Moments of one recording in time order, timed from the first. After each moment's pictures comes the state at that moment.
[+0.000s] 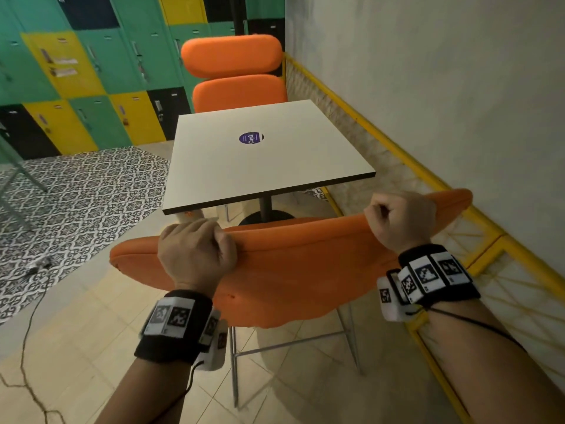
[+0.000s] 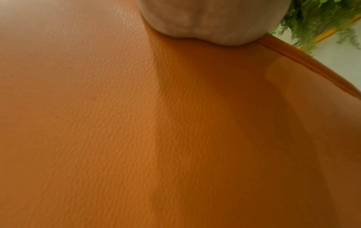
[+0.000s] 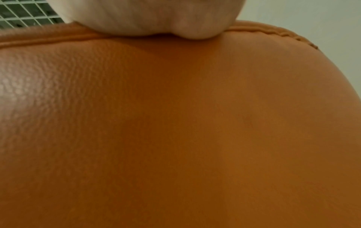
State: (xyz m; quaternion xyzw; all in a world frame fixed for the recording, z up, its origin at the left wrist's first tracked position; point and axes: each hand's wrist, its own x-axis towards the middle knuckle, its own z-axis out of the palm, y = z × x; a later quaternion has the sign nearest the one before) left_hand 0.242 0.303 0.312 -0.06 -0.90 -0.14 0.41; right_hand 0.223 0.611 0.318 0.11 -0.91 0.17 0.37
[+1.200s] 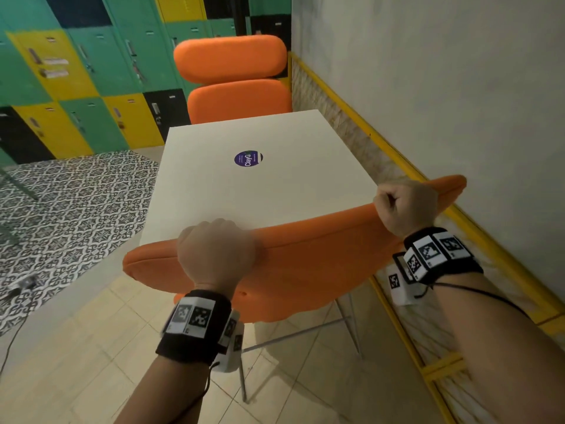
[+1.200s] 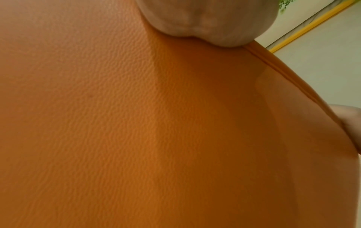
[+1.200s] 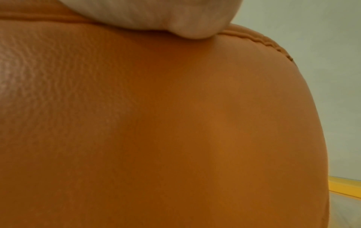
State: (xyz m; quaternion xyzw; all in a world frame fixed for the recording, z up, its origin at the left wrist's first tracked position) left_hand 0.038 0.360 0.303 -0.03 -0.90 -0.13 0.42; right_hand -0.009 0.663 0.319 0.14 -0.90 0.21 0.36
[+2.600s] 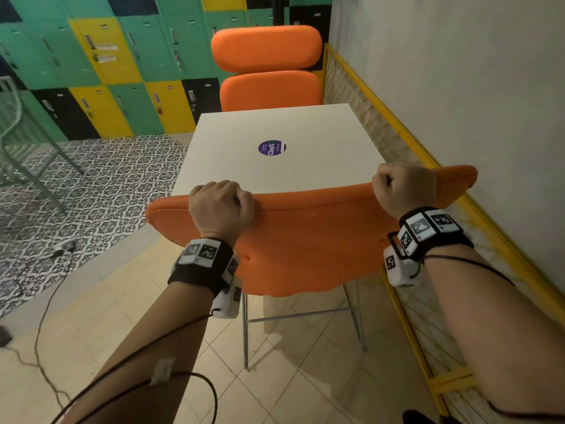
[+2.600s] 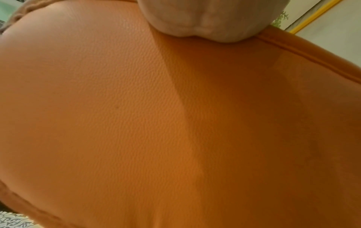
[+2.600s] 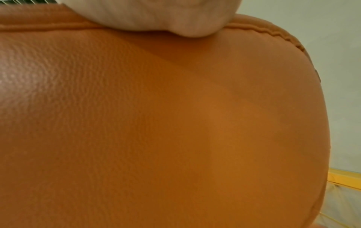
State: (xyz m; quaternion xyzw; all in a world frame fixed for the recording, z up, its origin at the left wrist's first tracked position) left_hand 0.005 0.355 0.305 0.00 -0.90 -0.14 0.41; right_hand -0.037 0.656 0.320 0.15 -0.91 0.19 0.34
